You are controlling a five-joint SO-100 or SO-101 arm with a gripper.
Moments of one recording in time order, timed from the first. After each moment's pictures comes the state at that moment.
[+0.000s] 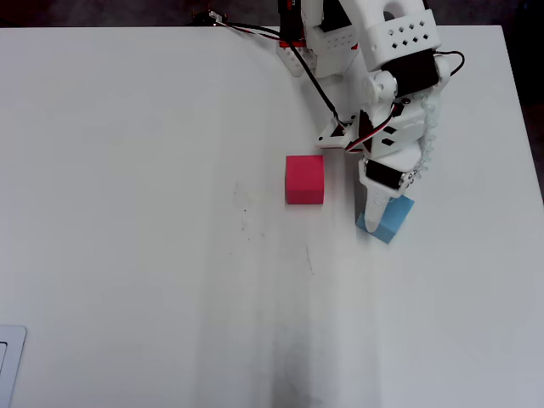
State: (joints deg) arm -13.7 91.1 117.2 36.9 71.2
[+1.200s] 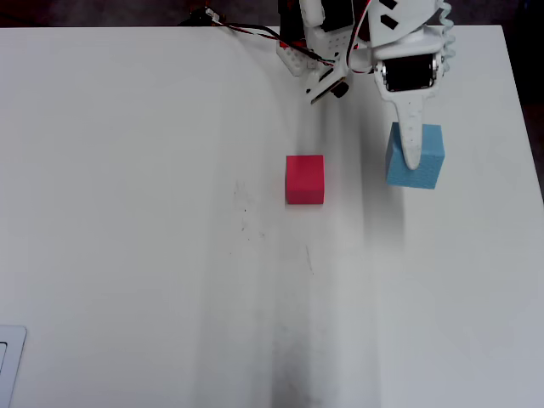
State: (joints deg) arm -14.9 129.6 116.8 54.4 41.0
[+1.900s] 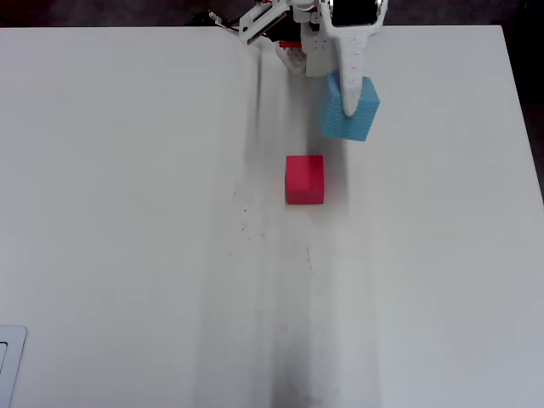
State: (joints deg) arm 3.9 144.3 116.8 73.9 15.1
